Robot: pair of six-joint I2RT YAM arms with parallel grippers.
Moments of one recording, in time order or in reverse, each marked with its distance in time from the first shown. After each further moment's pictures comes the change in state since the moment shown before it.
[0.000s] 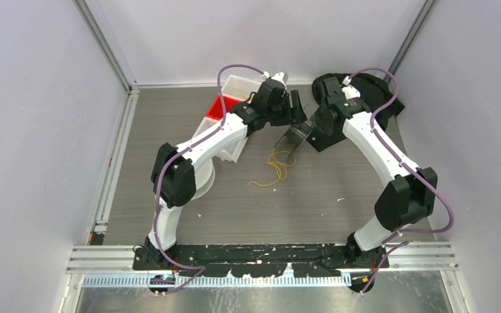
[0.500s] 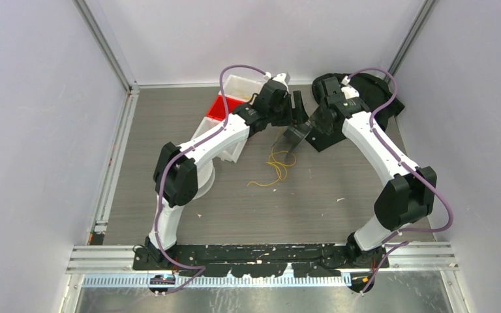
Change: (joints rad) left arm -0.007 0.025 0.000 0.032 -0.014 0.015; right arm 0.000 0.008 0.001 0.011 -0.018 0.002
